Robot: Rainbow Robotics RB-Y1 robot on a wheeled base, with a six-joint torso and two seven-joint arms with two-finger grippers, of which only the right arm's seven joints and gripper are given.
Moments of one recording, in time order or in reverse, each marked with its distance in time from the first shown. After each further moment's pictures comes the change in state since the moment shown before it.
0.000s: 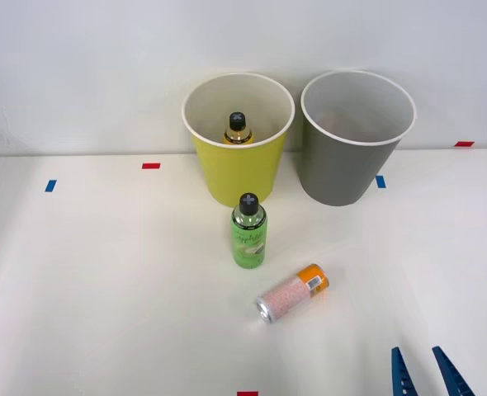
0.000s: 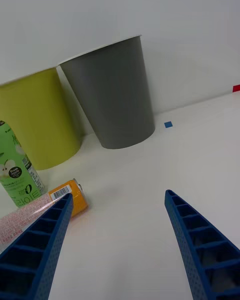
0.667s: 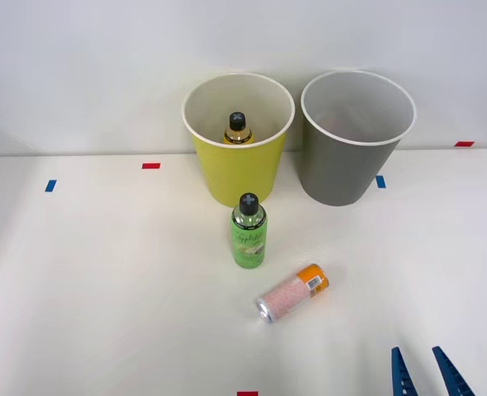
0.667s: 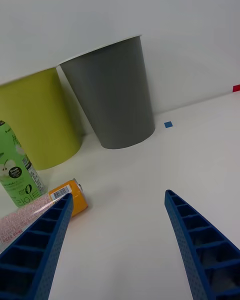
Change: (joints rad) arm 0.000 0.000 0.000 0.000 0.000 0.000 0.000
